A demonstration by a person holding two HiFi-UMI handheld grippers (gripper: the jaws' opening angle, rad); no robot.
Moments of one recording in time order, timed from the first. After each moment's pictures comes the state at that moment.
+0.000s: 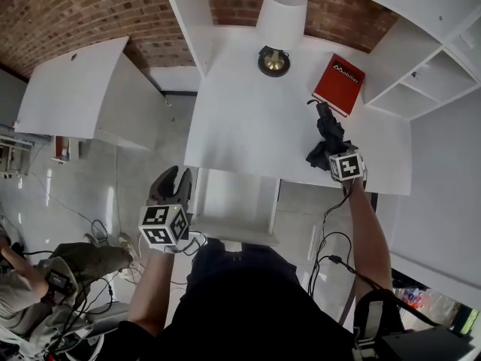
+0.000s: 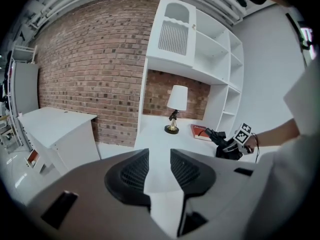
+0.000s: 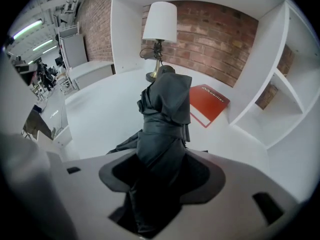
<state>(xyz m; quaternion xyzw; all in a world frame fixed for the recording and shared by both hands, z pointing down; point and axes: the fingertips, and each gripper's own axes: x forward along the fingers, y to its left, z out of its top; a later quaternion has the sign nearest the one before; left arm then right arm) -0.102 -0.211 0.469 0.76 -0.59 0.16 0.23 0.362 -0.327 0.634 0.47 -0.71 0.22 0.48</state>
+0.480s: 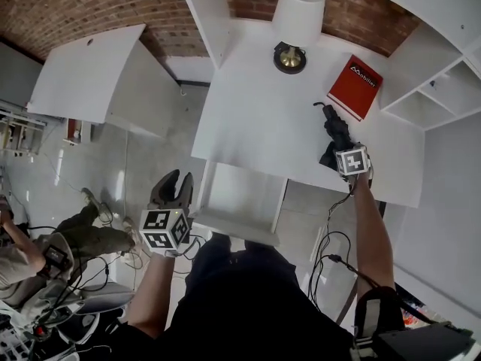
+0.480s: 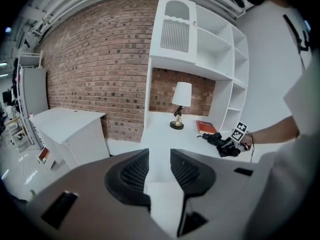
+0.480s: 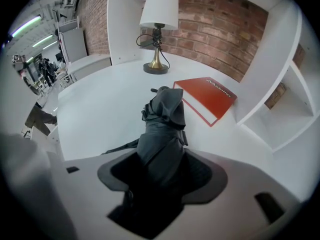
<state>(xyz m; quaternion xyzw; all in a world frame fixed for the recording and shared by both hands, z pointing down) -0.082 -0.180 0.467 0.72 -0.63 0.19 0.23 0.388 -0.360 0.671 0.44 -0.71 0.22 0.50</state>
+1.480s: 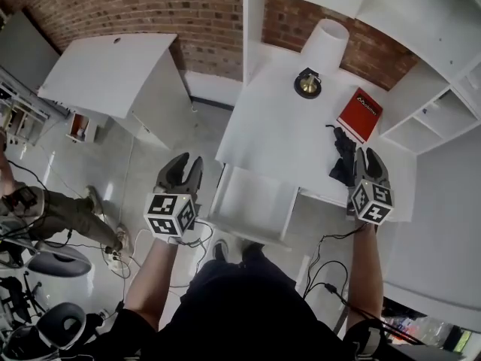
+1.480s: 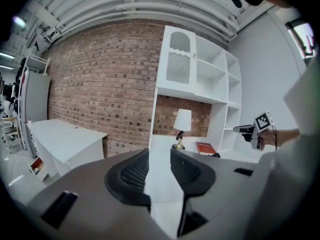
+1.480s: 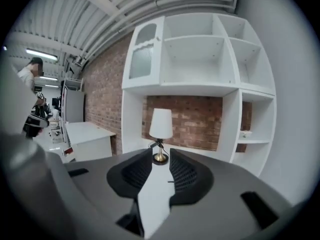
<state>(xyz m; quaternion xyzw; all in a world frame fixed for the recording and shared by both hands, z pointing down) -0.141 -0.157 0.380 0.74 -0.64 0.09 0.16 0.288 -0.298 0.377 0.58 -0.80 0.07 0.15</state>
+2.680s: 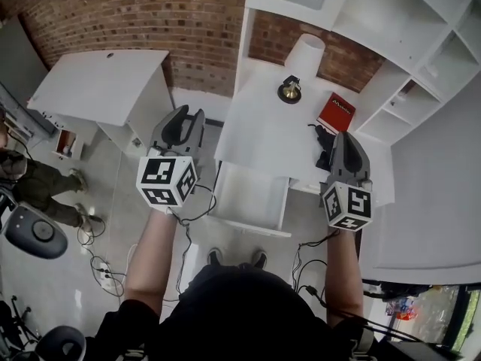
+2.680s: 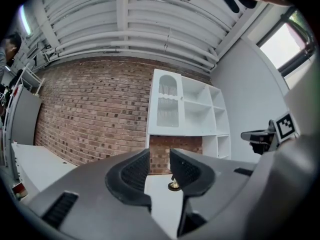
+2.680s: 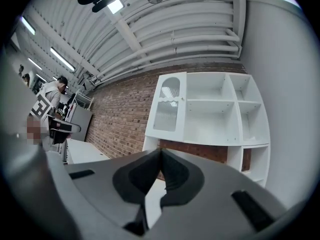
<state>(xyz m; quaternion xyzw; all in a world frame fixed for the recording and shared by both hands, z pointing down) -0.159 -0.125 0.210 0.79 -0.62 -0.03 0.01 0.161 -0.138 0.196 0.59 -0.80 -0.09 0.02</state>
